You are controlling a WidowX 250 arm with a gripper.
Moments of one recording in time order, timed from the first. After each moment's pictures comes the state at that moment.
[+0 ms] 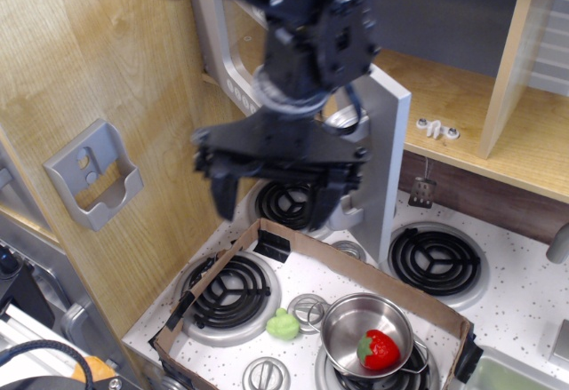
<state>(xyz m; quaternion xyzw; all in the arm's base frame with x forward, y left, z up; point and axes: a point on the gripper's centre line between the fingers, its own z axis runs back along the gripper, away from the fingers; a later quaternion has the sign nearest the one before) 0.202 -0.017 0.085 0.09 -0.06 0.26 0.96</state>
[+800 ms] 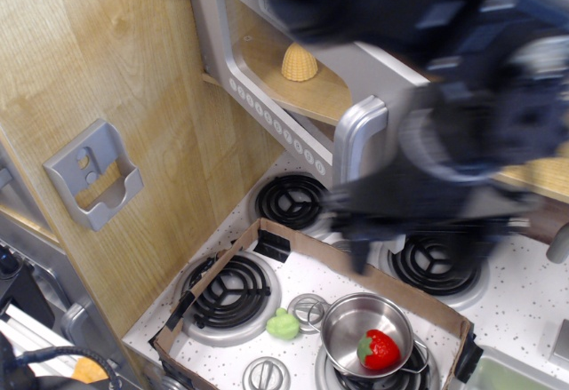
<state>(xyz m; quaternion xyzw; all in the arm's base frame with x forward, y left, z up) 0.214 -0.125 0.093 0.05 -0.10 0.26 0.96</state>
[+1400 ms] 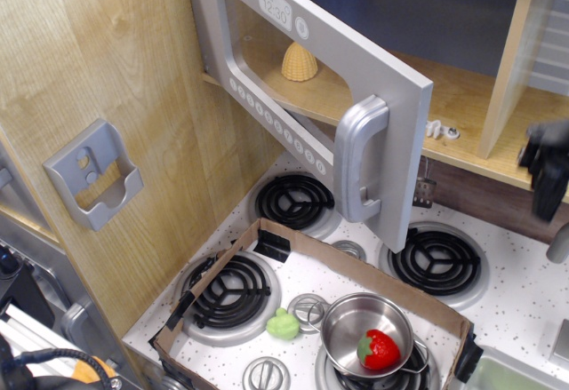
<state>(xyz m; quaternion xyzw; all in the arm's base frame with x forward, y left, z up) 0.307 -0.175 0.093 0.00 -0.08 0.15 0.99</state>
